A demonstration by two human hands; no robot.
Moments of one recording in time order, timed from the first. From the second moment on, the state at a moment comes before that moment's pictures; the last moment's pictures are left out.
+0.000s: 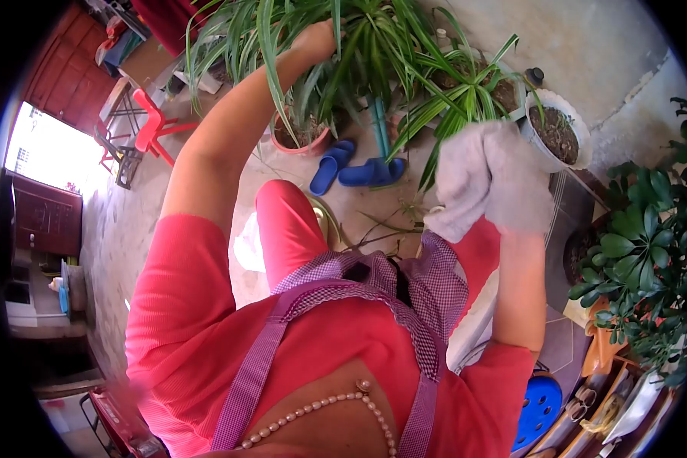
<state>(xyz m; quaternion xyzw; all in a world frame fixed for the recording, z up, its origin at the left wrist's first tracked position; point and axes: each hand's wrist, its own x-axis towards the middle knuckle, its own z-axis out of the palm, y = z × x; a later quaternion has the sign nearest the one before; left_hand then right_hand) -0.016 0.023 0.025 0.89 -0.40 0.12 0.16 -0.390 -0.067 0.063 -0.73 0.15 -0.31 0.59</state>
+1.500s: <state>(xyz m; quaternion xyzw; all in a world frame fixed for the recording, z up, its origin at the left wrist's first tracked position) 0.003 0.041 0.026 0.85 -0.53 0.03 0.00 -0.129 -0.106 0.027 -0.97 0.12 -0.05 0.20</state>
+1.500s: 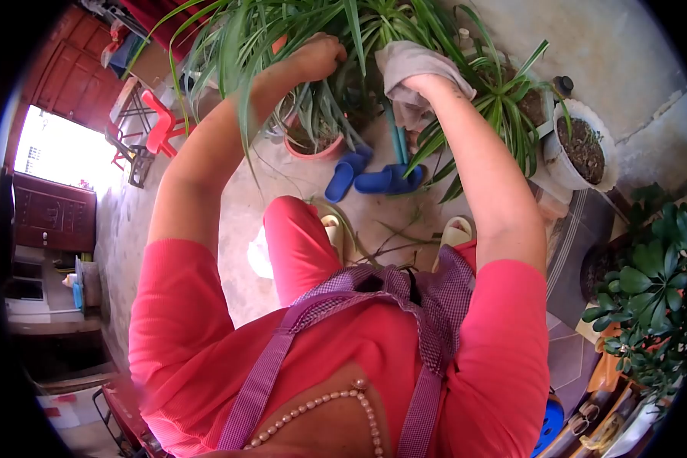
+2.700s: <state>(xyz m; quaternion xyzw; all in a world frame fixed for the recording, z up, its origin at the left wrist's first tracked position) -0.030 0.016 0.016 0.73 -0.27 -0.43 0.46 -0.076 -0.132 -0.007 -0.66 0.05 0.06 0.74</state>
